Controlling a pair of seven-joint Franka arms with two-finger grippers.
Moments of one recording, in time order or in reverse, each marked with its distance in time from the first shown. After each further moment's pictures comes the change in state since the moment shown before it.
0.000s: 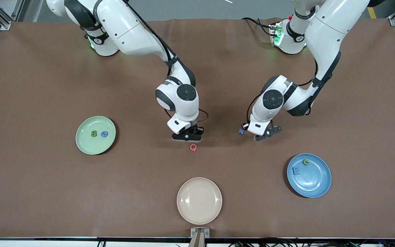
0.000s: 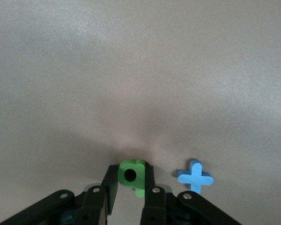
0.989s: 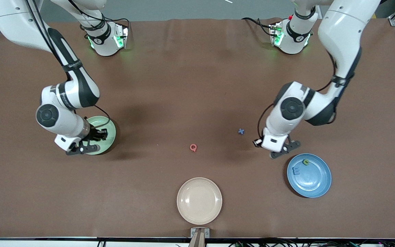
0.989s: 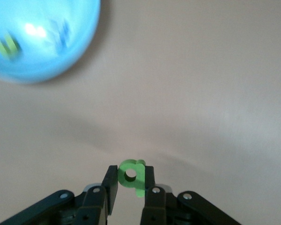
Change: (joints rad) left arm 0.064 -0.016 0.023 0.301 0.000 -0.194 0.164; right arm -0.972 -0.428 0.346 -0.563 0.077 -0.095 -0.949
